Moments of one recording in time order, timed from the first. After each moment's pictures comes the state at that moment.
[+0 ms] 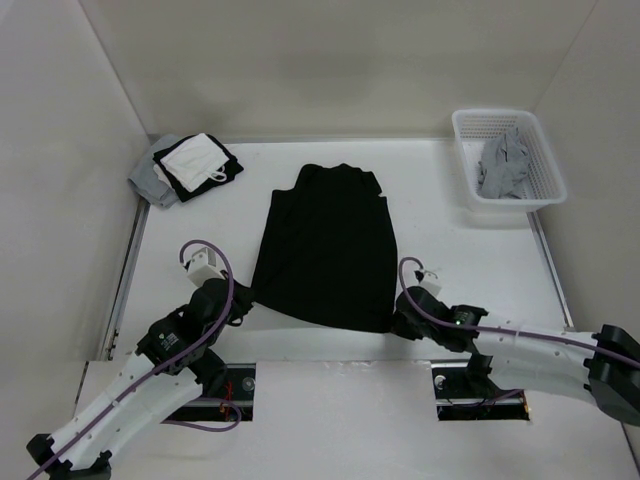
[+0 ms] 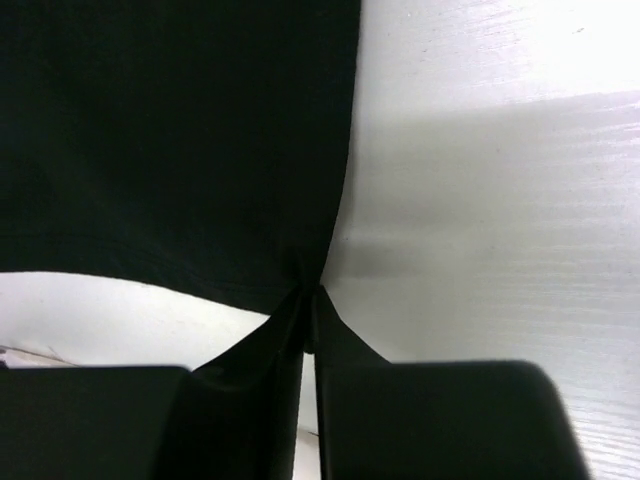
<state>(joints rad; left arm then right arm) -0.71 0.40 0.50 -0.74 -0.44 -0.99 0.99 0.97 0.34 -0.31 0.26 1.19</state>
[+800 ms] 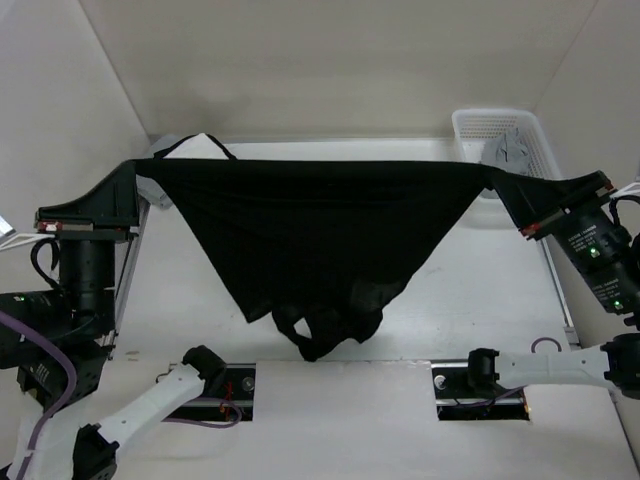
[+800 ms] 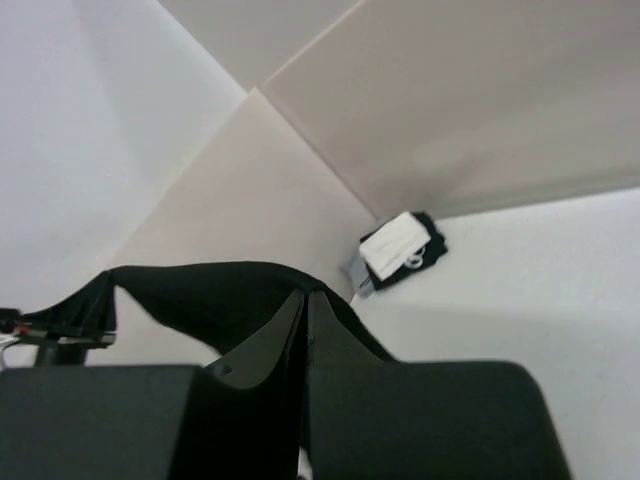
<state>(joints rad) -0.64 0.57 1.39 -0.26 -0.57 -0.56 1.35 0.80 1.66 -0.53 0.85 0.49</state>
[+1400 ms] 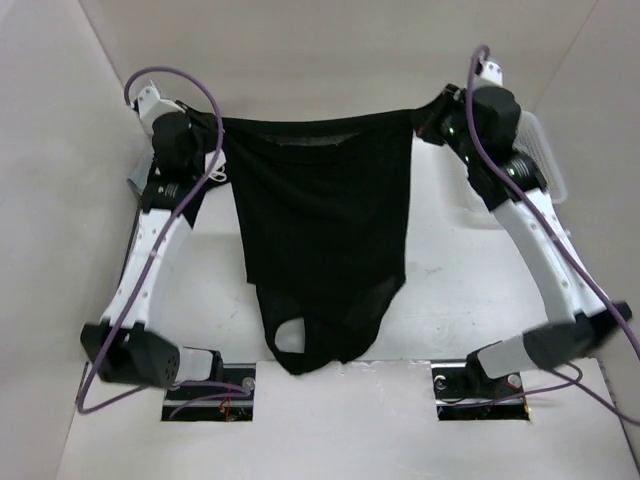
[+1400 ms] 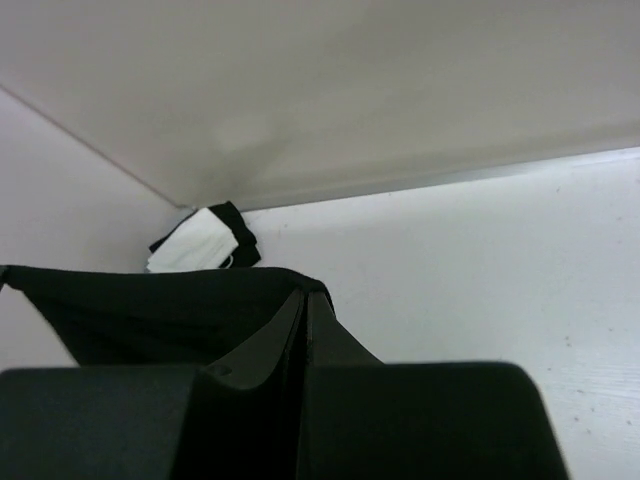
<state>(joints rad) -0.16 1.28 1.37 -0.09 -0.29 -0.67 0.38 1.38 1.67 -0.38 0.09 0.51</state>
